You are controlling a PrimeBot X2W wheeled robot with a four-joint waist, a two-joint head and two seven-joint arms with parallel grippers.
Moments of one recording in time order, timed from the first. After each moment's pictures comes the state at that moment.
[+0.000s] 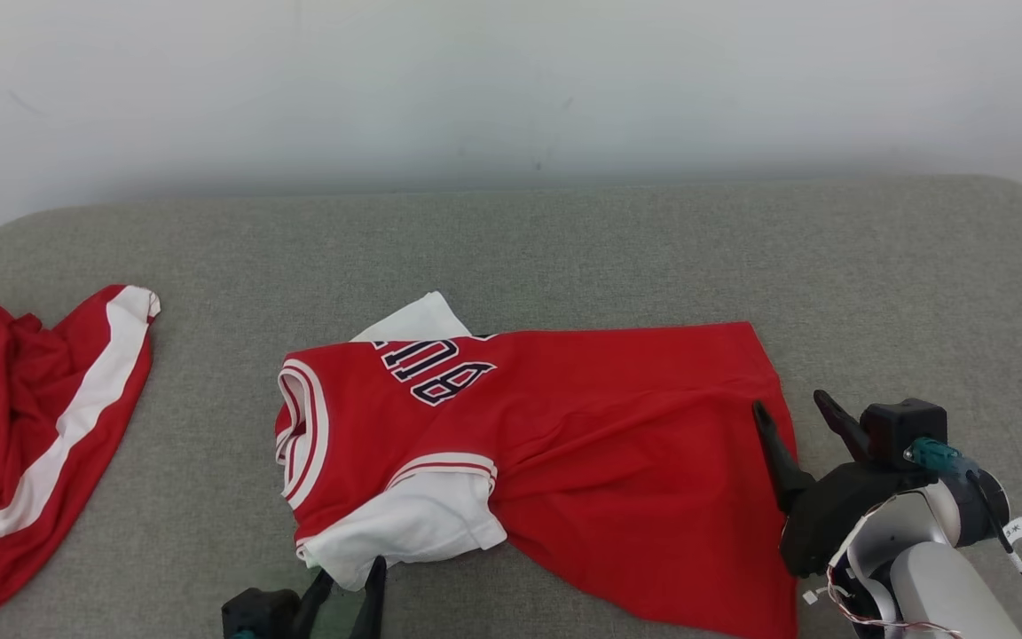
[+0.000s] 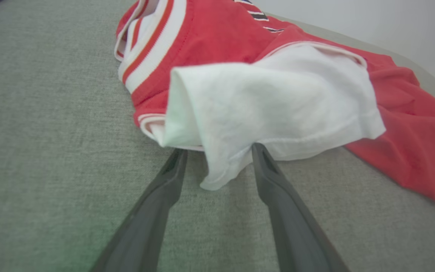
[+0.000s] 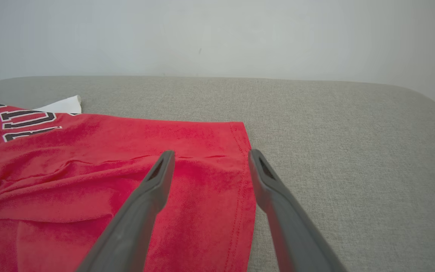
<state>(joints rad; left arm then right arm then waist) -0.19 0.10 -0.29 0.66 -0.43 -0.13 -0.26 -0.31 -0.15 0.11 0.42 0.20 0.13 0.05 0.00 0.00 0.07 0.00</state>
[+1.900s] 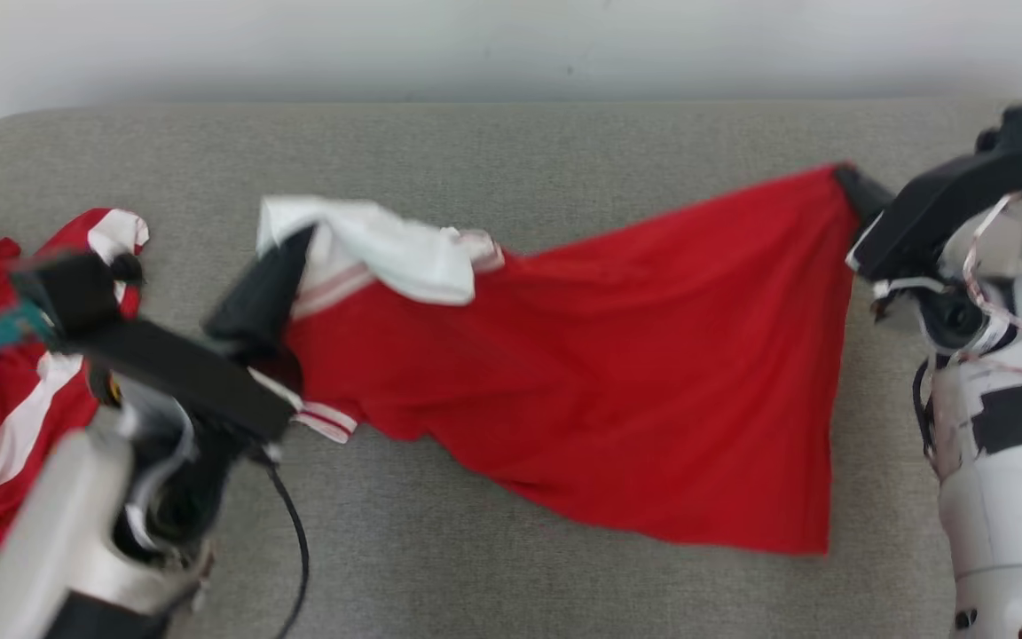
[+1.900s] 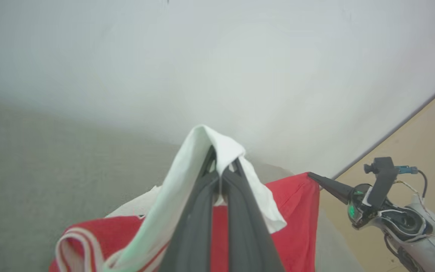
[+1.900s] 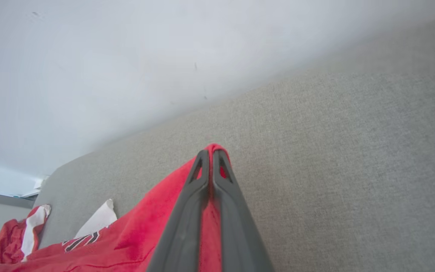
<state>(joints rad) -0.50 0.30 -0.31 0.10 -0.99 -0.13 0.11 -0.84 -0.11 -0.18 0.68 0.43 0.13 0.51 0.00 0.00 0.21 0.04</state>
